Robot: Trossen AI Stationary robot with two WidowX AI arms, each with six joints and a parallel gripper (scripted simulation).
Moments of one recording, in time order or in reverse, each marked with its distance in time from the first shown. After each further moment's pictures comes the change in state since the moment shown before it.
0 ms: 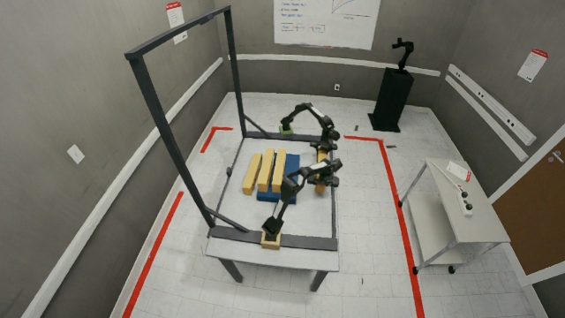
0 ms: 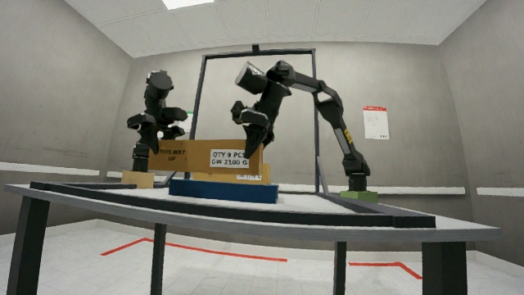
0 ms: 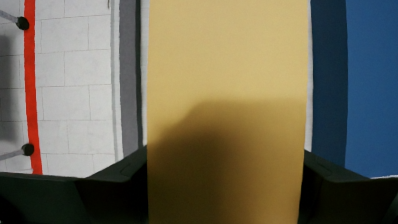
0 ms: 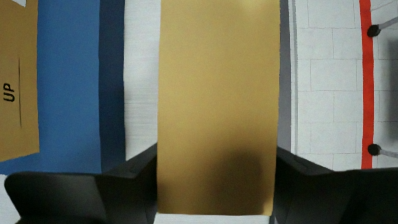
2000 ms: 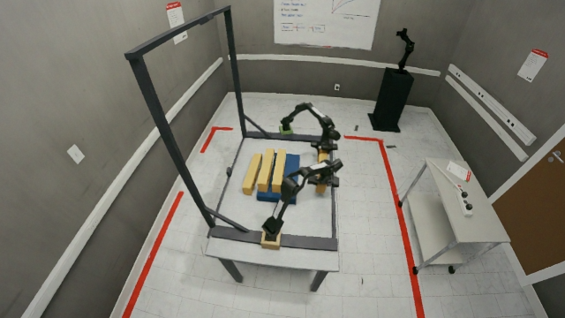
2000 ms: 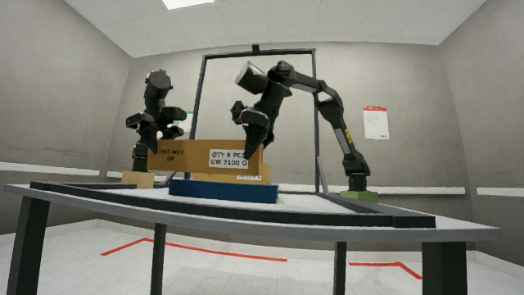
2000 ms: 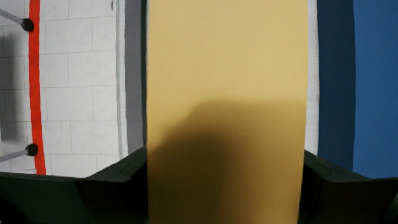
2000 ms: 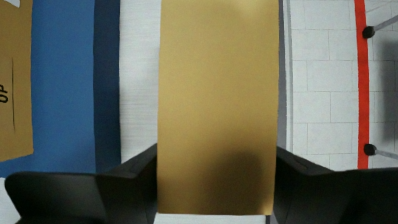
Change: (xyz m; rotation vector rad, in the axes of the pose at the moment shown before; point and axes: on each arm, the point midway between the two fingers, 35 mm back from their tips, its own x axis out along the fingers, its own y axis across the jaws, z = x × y) left arm 0.001 0.005 -0.001 0.003 -0.007 0.013; right arm 0.000 -0.004 0.000 -0.002 -0.007 -0.014
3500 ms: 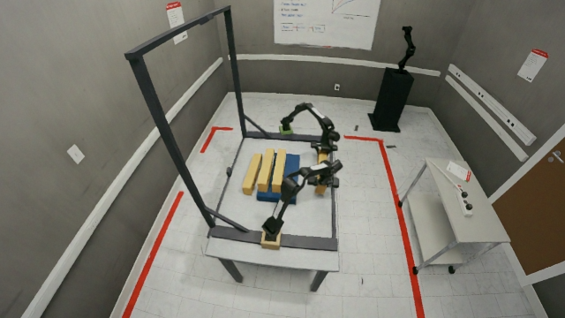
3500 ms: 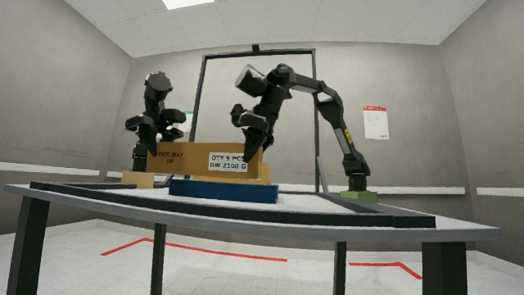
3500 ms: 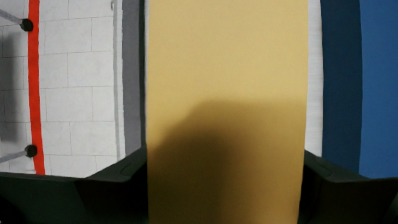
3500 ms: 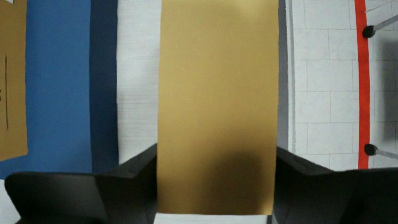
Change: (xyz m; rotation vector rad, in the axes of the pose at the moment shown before) left arm 0.008 0.000 -0.002 0.002 -0.002 0.001; right arm 0.006 0.000 -0.003 0.000 0.000 -0.002
